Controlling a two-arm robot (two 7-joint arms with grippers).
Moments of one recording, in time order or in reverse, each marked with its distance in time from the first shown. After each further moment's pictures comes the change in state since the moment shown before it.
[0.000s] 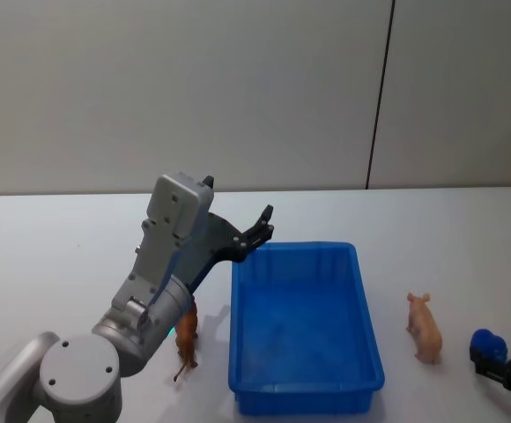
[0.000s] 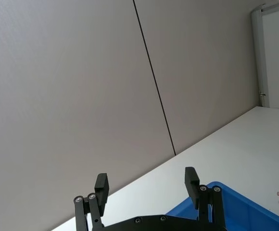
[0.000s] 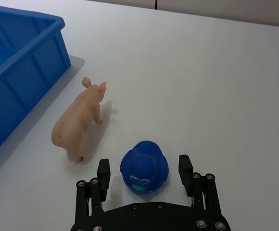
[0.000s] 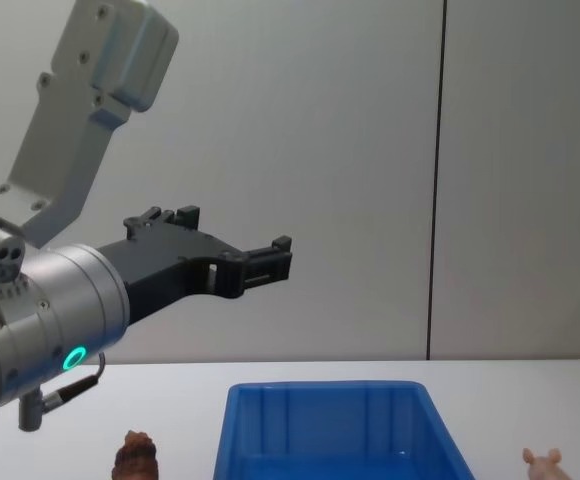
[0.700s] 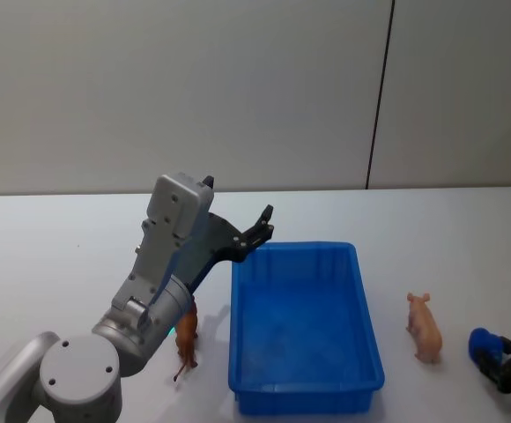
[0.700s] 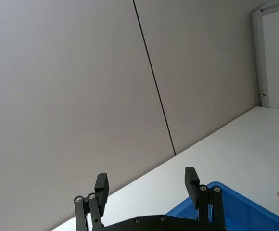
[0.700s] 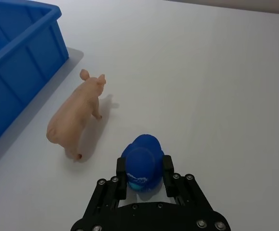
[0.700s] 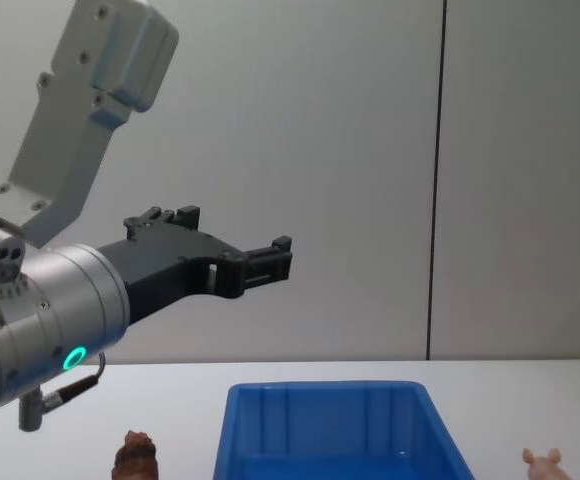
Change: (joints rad) left arm 0.000 0.000 0.000 0.000 0.000 0.000 0.000; right arm 0.028 -0.017 -0.015 0.046 -0.012 0.012 0.012
